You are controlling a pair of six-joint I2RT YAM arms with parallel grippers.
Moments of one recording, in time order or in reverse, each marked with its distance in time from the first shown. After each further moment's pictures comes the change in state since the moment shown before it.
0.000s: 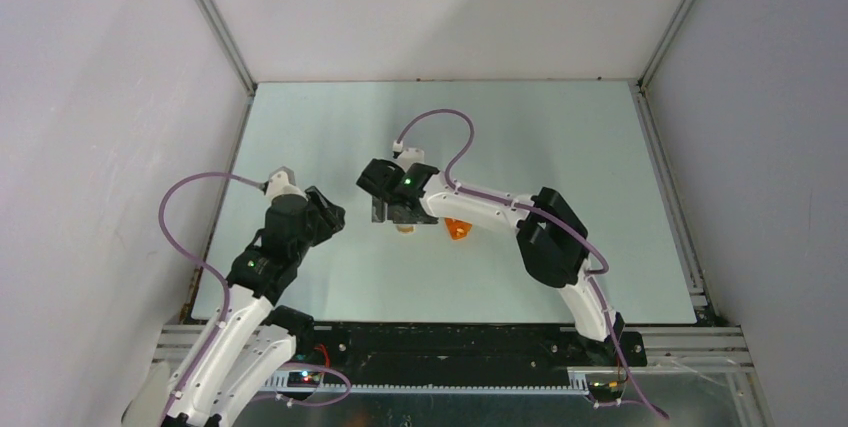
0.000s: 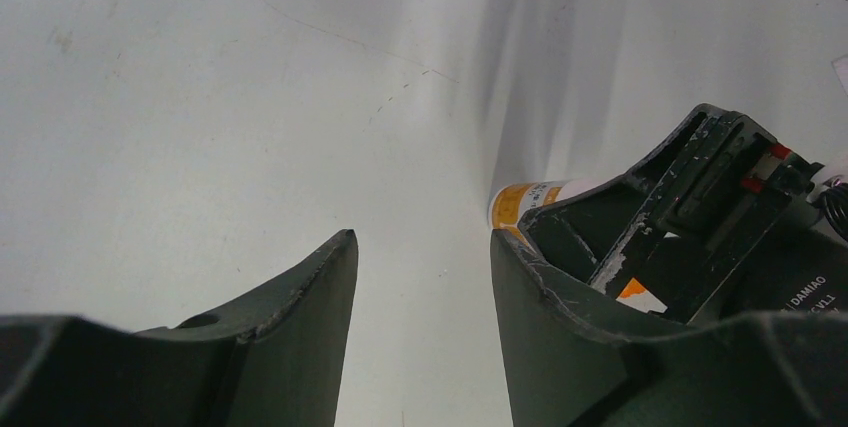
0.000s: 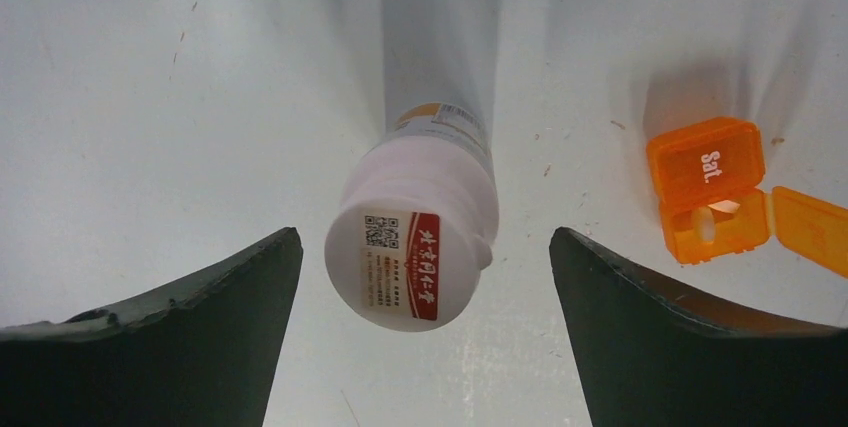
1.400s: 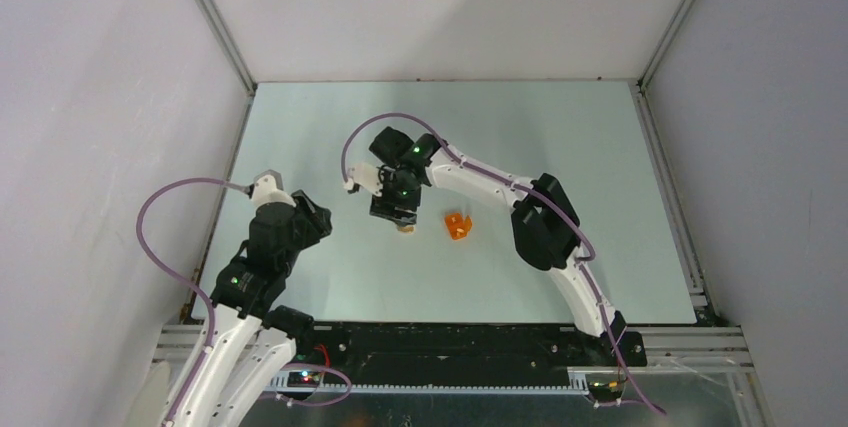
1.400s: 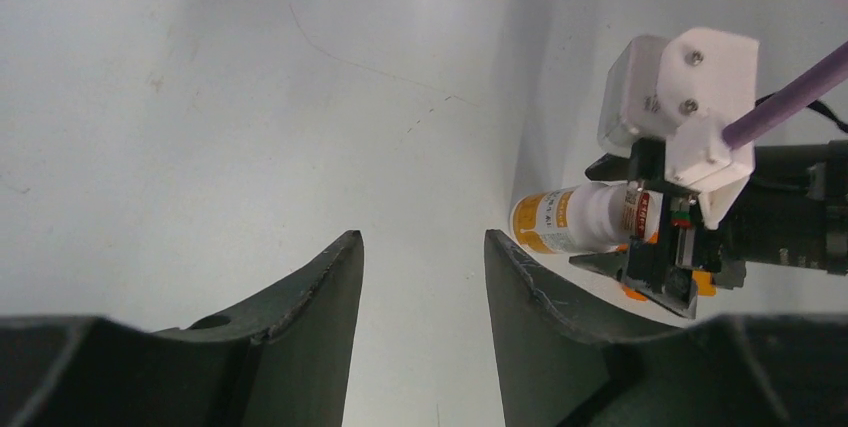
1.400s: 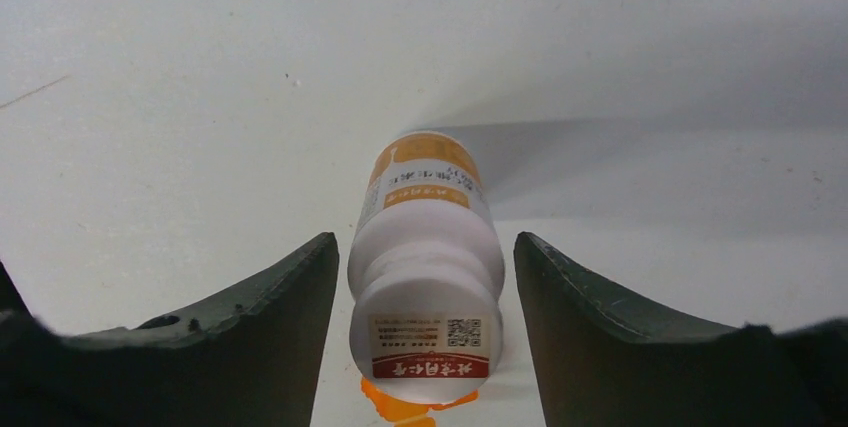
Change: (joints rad) left arm 0.000 -0.111 0.056 -0.117 -0.066 0.080; right arm -0.135 0.098 0.163 -0.066 -0.661 -1.575
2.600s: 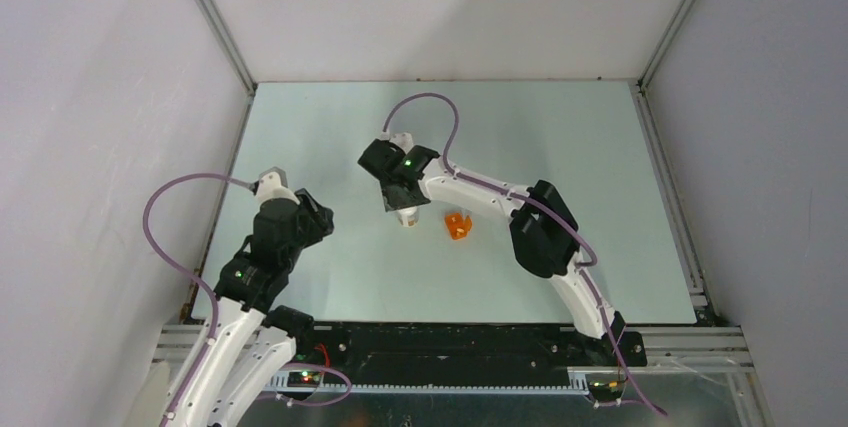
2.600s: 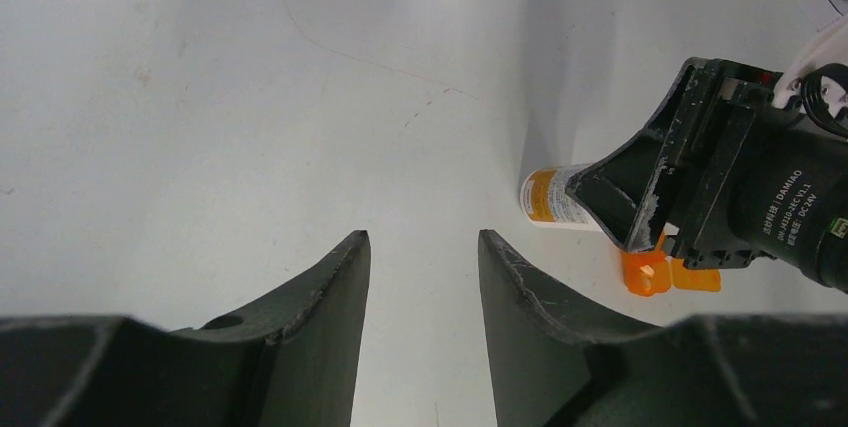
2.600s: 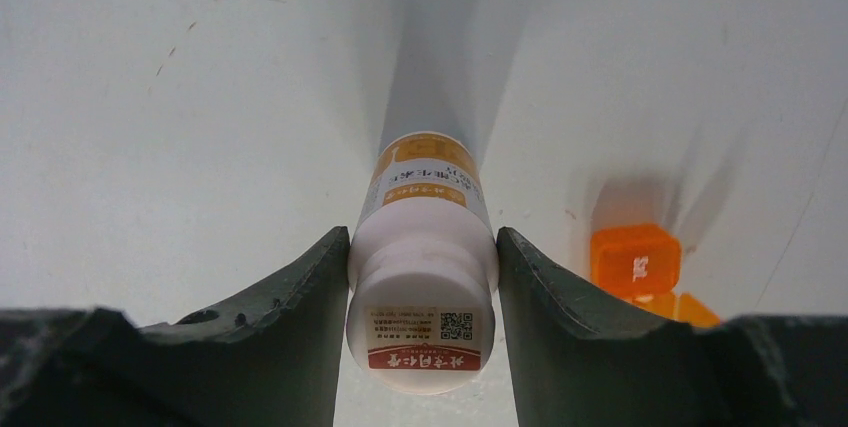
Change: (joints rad) left arm 0.000 0.040 0.000 0.013 0.014 0.005; right arm 0.064 -0.013 -0.007 0.047 0.562 1.197
